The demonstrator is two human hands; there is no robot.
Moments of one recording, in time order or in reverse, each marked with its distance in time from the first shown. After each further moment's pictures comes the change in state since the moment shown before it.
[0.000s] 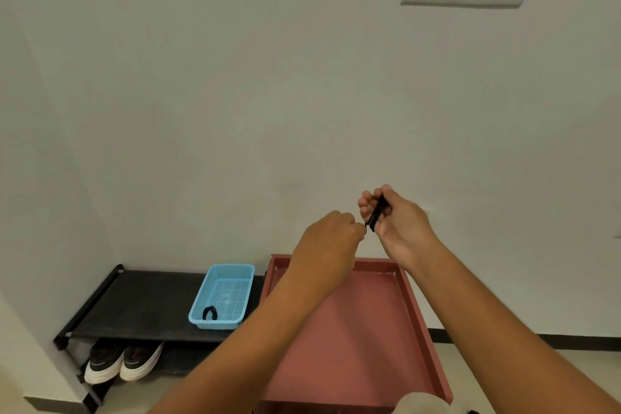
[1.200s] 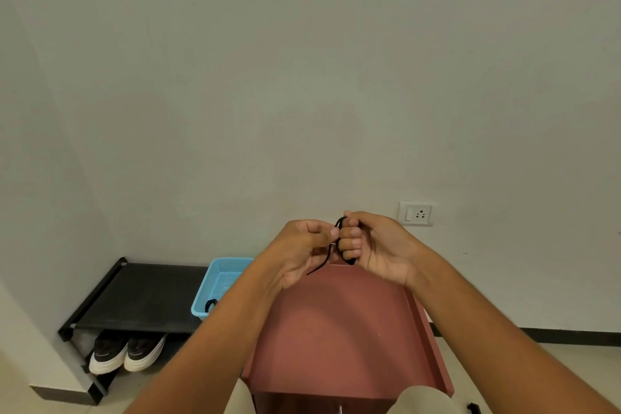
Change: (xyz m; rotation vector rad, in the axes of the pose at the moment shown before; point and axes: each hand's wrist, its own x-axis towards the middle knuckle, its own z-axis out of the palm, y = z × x) left_hand -0.020 -0.043 0.004 -1.686 -0.228 -0.902; right_hand -0.006 0.029 -0.011 -0.167 -0.386 0.483
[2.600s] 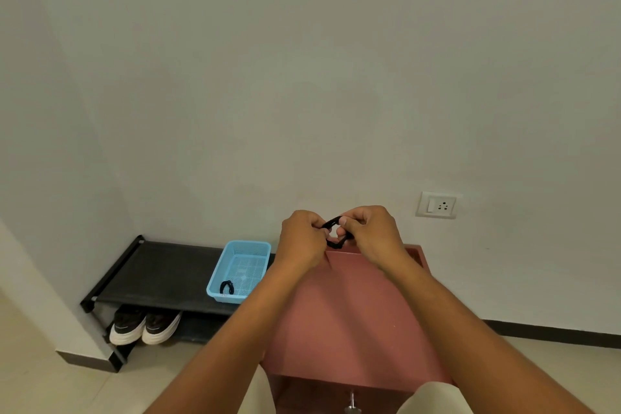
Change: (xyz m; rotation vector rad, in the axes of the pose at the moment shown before) left_hand 0.015 -0.020 -0.029 0.841 0.476 0.202; right_hand 0.048 0.039 0.008 -0.952 0.475 -0.443
